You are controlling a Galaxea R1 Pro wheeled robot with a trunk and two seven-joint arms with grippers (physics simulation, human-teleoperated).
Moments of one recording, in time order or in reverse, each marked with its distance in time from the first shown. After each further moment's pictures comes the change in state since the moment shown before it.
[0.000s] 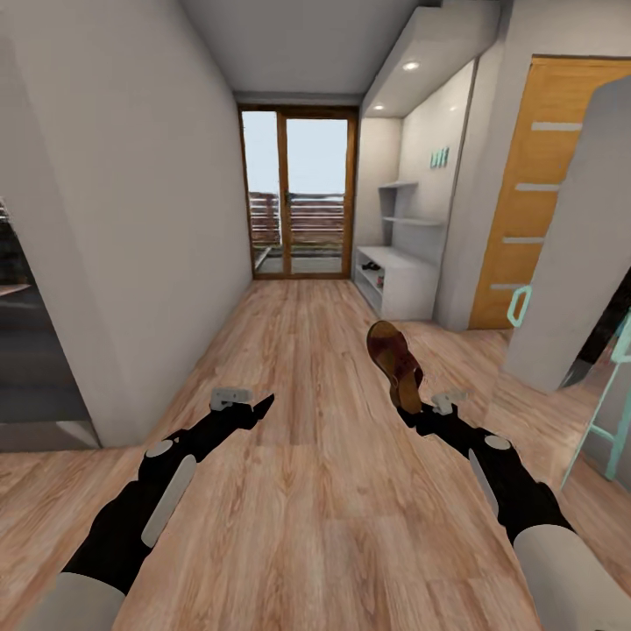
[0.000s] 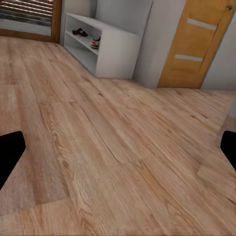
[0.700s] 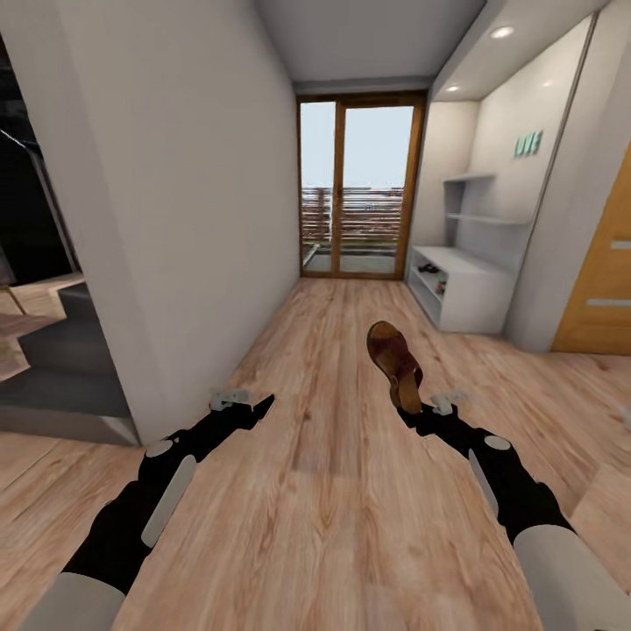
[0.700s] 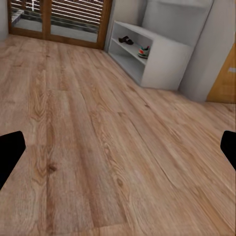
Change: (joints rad) left arm 0.000 0.000 0.000 0.001 0.000 0.000 0.000; right arm 0.000 0.000 0.000 0.003 0.000 0.000 0.000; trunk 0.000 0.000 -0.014
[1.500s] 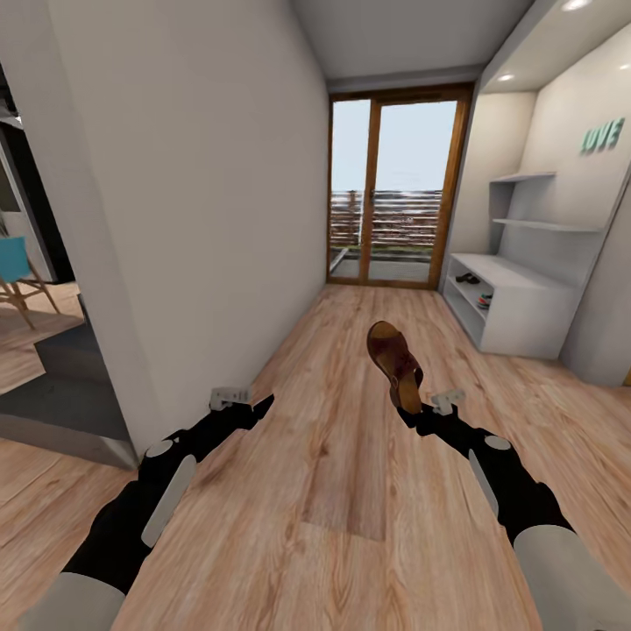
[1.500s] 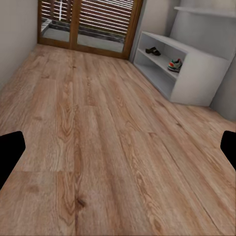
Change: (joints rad) left arm 0.000 0.000 0.000 0.000 0.000 -0.001 0.000; right arm 0.000 0.000 -0.001 -0.001 0.000 -0.001 0.001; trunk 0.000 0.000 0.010
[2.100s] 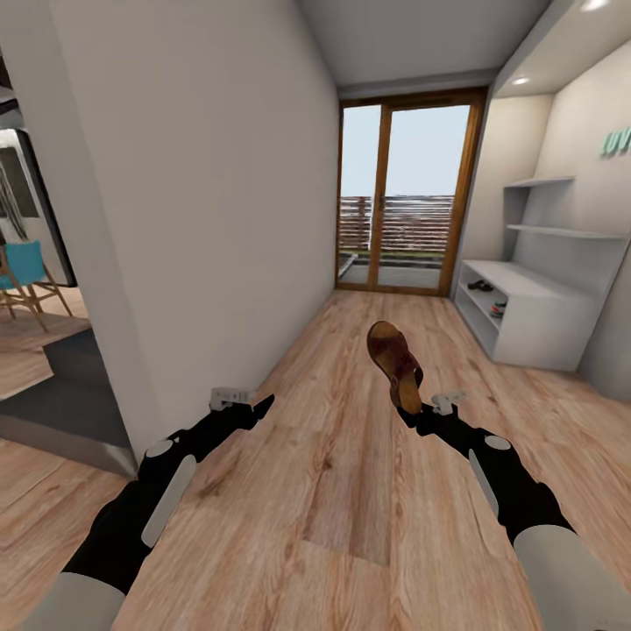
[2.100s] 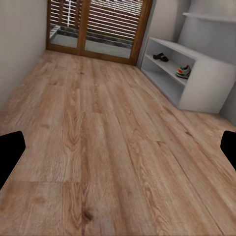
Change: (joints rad) left arm 0.000 0.000 0.000 0.000 0.000 0.000 0.000; right arm 0.000 0.000 0.000 0.000 -0.001 -0.001 0.000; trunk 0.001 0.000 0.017
